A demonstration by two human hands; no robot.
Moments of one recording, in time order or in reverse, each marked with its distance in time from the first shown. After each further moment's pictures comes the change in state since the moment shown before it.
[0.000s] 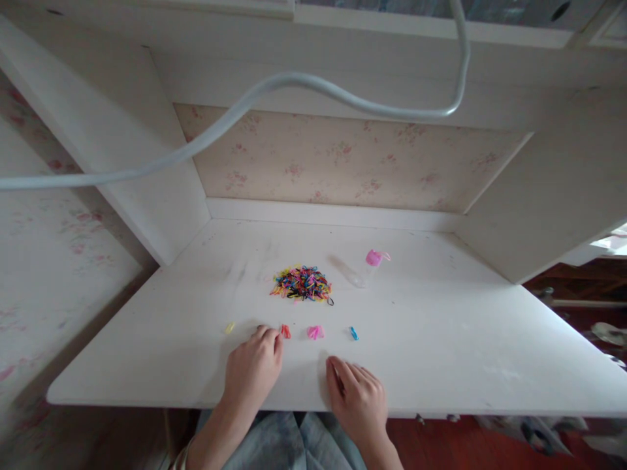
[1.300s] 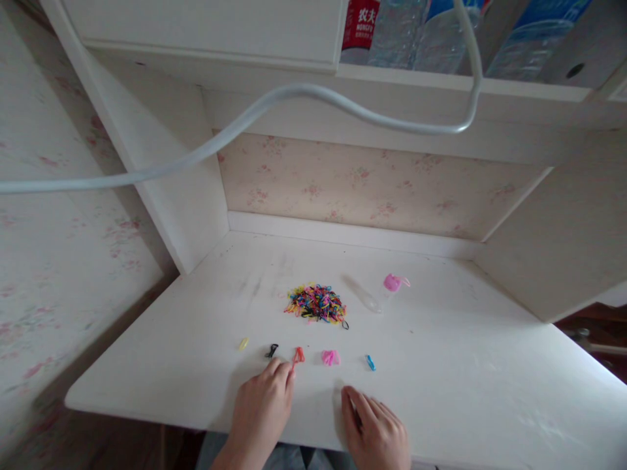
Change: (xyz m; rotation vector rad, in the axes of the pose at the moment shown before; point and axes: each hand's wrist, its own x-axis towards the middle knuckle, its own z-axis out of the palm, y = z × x) left_hand -0.017 -0.007 0.003 -0.089 -0.107 -0.006; right_hand -0.001 0.005 0.005 -0.081 0.043 -0.105
